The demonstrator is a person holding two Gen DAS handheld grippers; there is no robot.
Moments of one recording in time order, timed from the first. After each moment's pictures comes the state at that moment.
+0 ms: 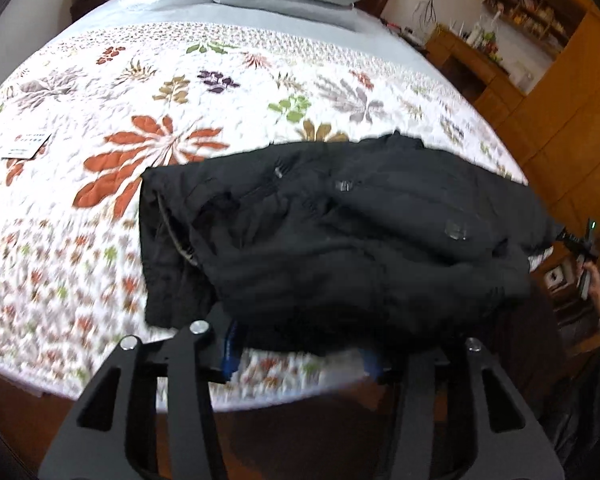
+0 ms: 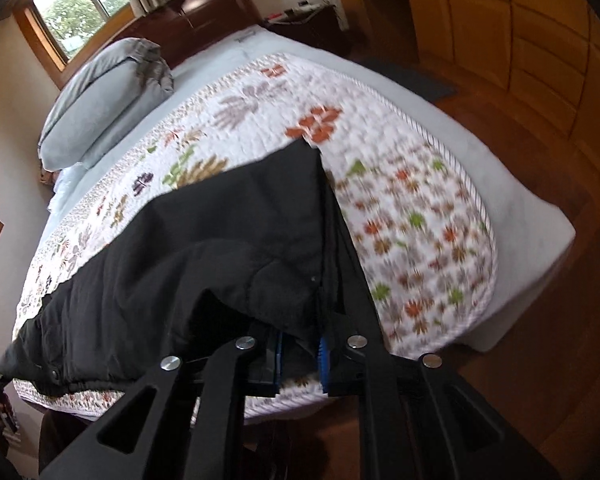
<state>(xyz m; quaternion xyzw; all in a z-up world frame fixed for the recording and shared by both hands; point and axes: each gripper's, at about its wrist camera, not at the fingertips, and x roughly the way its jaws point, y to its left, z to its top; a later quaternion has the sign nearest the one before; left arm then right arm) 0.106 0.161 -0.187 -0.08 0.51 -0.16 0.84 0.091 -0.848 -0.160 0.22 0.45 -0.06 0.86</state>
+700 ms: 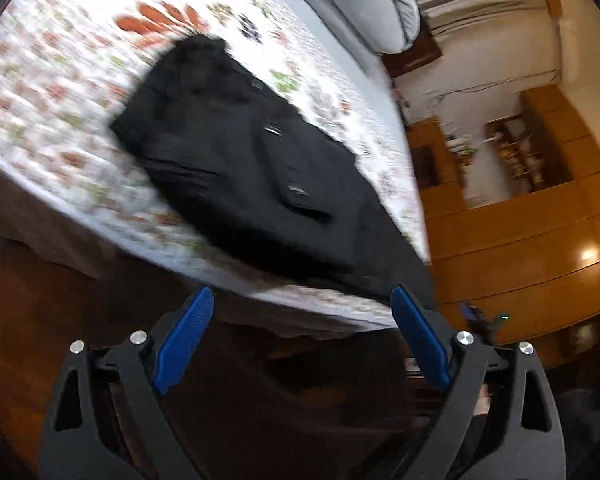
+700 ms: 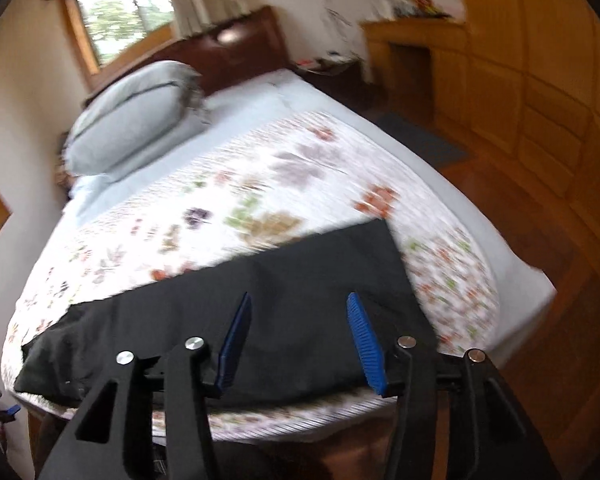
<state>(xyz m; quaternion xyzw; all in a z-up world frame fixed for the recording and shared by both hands) 0.017 0.173 -0.195 -0.42 0.47 -0.19 0.75 0.089 -0.750 -0.048 0.16 0.36 -0.02 0.92</state>
